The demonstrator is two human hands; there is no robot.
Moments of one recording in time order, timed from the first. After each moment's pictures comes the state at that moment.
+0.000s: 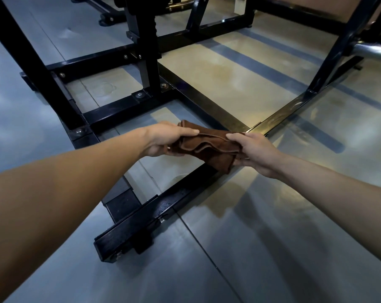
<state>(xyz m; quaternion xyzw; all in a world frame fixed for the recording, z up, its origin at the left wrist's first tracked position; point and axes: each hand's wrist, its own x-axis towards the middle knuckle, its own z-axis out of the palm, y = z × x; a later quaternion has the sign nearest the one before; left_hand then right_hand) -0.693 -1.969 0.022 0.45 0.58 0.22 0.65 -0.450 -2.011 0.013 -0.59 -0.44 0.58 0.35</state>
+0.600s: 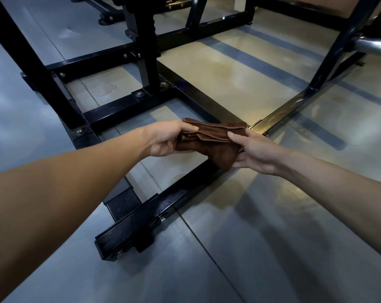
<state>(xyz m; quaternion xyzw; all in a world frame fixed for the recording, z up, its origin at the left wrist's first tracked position) -0.683 -1.976 0.030 0.39 0.54 0.24 0.71 -0.445 -2.011 0.015 -0.53 -0.38 0.68 0.32</state>
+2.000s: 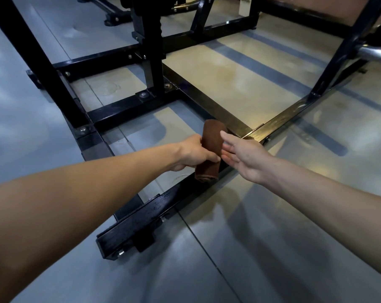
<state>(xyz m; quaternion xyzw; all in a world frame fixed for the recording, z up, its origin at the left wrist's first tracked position) -0.642 -2.000 0.007 0.53 0.57 0.18 0.60 -0.487 -2.016 0.012 -0.60 -0.29 0.62 0.41</state>
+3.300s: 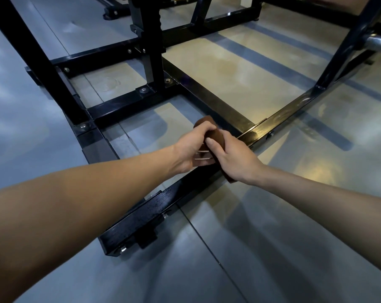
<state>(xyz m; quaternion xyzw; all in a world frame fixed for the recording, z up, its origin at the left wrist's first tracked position) -0.637 -2.009 0.008 0.30 0.57 0.32 0.69 -0.489 -2.029 -0.005 -0.58 -0.73 0.28 0.22</state>
